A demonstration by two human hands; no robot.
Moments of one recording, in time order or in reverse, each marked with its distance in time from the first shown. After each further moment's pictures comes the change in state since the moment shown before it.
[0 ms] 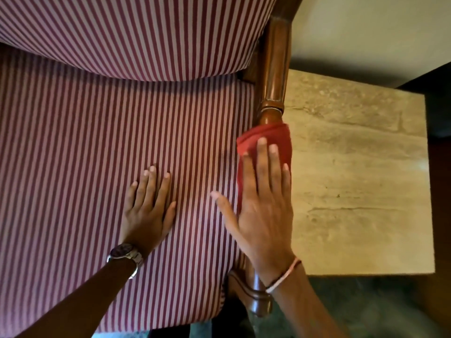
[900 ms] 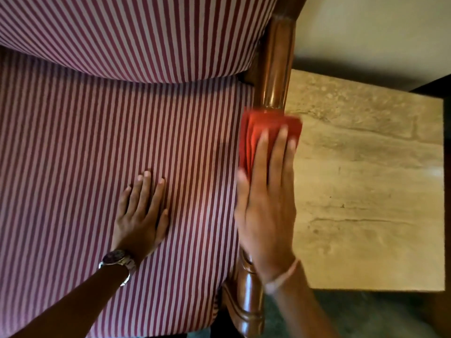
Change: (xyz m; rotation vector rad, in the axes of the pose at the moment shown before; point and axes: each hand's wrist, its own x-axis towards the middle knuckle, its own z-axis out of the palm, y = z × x) left_hand 0.000 -0.001 0.010 -0.019 0.016 -0.013; right_hand 0.024 0.010 0.001 0.196 0.070 0.080
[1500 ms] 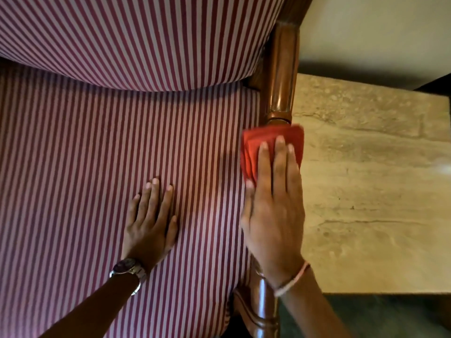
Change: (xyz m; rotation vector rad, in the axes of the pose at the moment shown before) left_hand 0.000 -0.001 0.004 0.005 0.018 0.011; right_hand -0.004 -0.001 0.002 -0.102 0.008 -0.044
